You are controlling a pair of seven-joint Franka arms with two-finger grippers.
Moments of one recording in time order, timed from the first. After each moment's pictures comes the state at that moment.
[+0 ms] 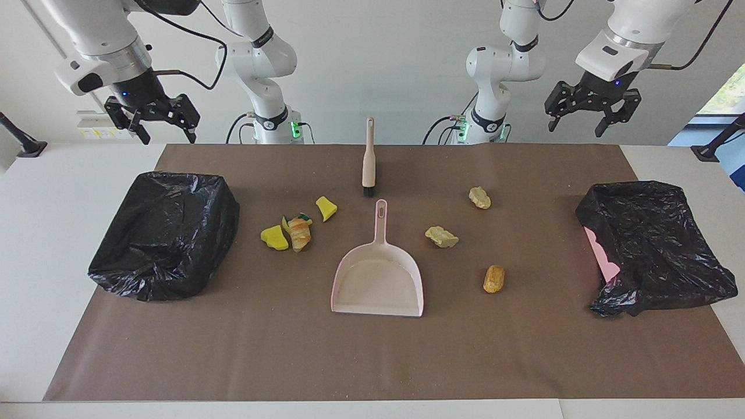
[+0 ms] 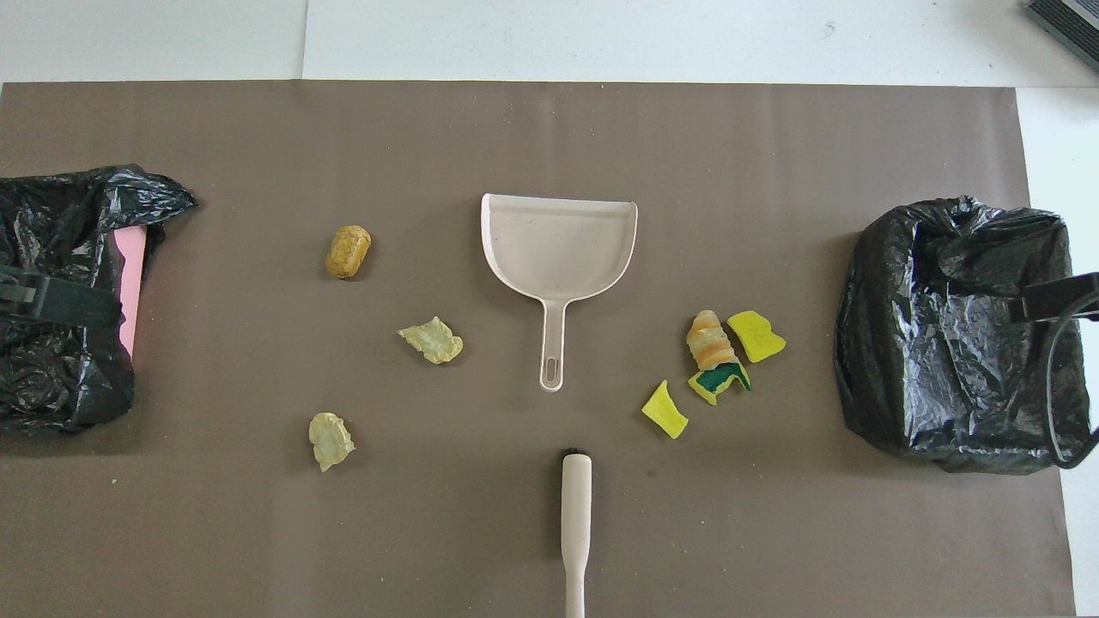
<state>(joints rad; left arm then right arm) -0.14 -0.12 -0.04 -1.58 0.00 1.44 0.07 0.05 -0.07 -0.14 -1.59 0.00 1.51 -0.11</state>
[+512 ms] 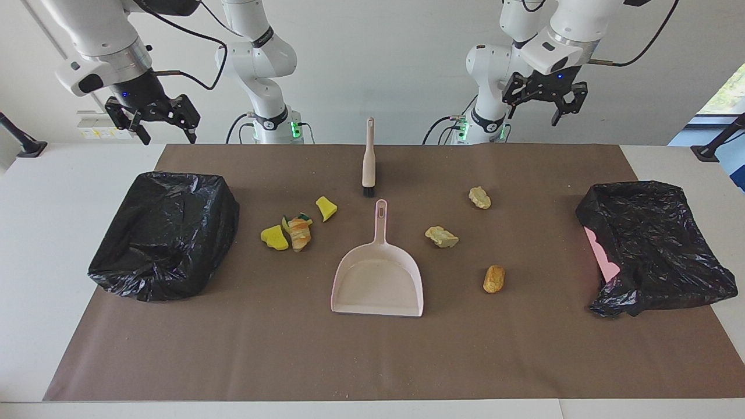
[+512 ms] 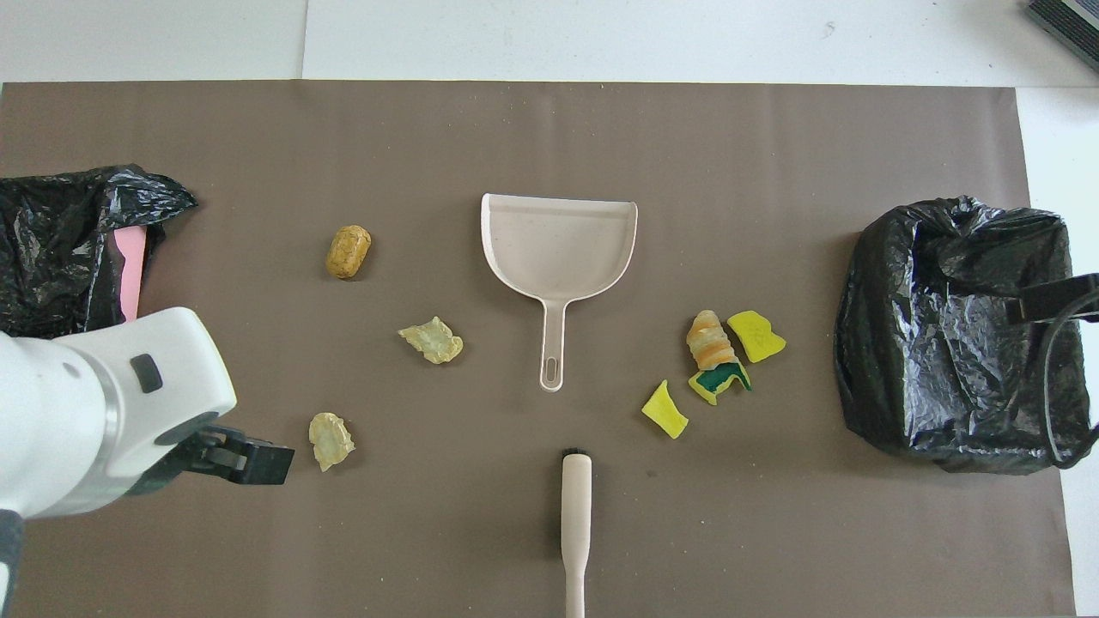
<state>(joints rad) -0.35 -0.30 -0.05 -1.87 -0.03 1.48 -0.07 0.05 -0.07 -0.14 -1.59 0.00 1.51 -0.11</state>
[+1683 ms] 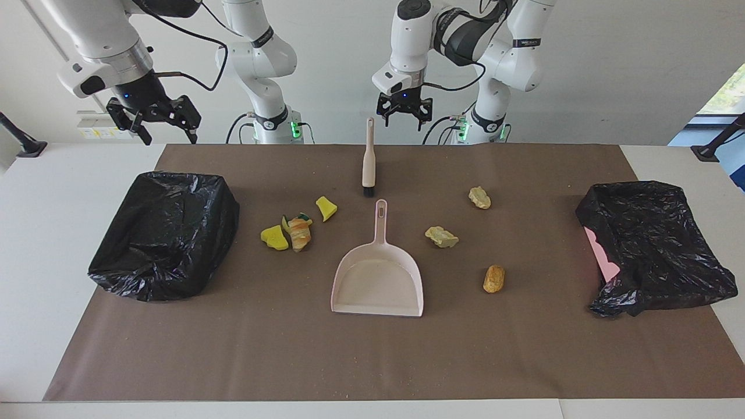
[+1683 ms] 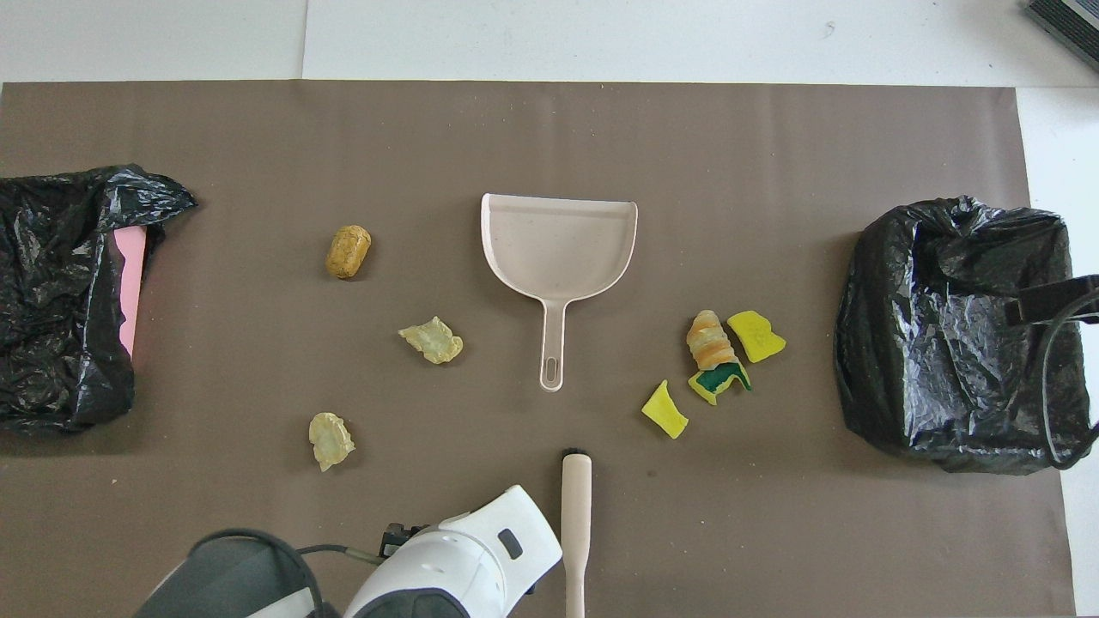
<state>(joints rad) -1.00 -0.22 -0.06 -2.29 -0.05 2.04 -0.80 0.05 -0.07 -0.14 -1.60 0.00 1.51 -0.11</state>
